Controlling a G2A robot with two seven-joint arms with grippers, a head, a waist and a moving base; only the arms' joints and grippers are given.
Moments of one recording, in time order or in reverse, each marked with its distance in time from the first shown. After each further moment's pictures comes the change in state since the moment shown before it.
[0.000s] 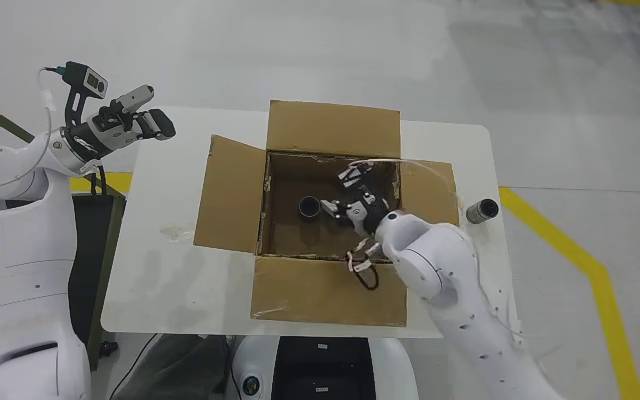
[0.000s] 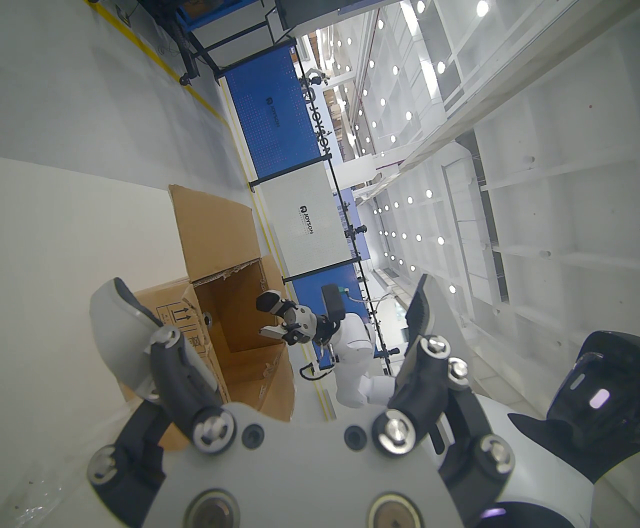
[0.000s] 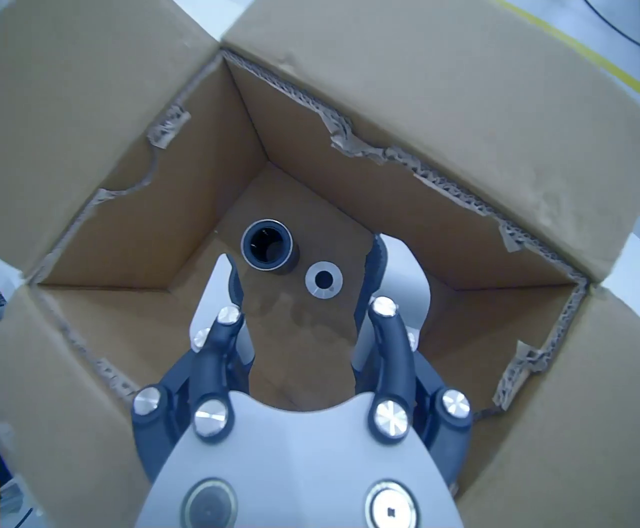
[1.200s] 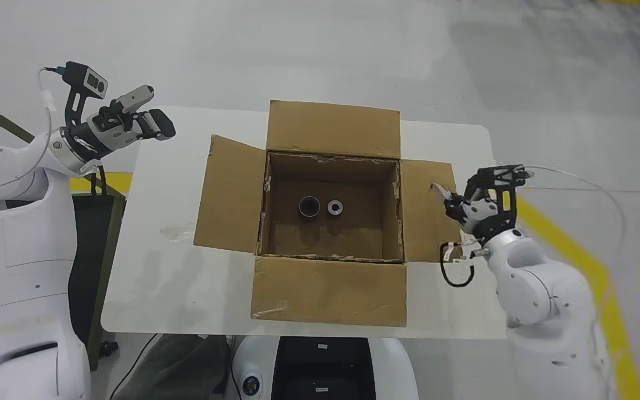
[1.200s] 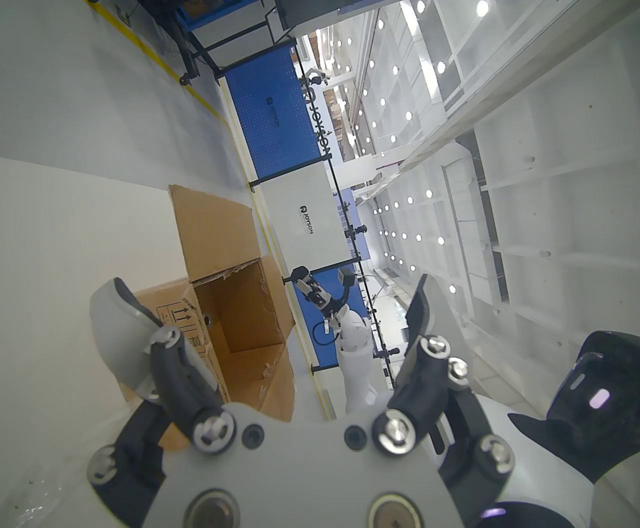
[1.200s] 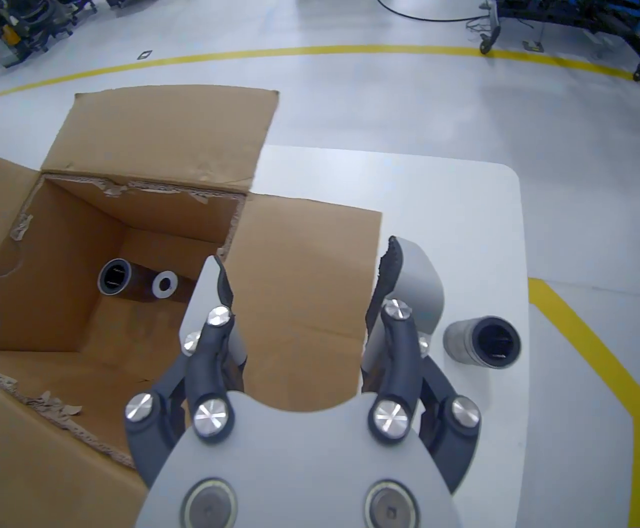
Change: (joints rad) left arm 0.000 0.000 0.000 0.000 0.000 0.000 0.000; right arm -0.351 0.064 0.561 -0.114 0.125 0.000 -0.220
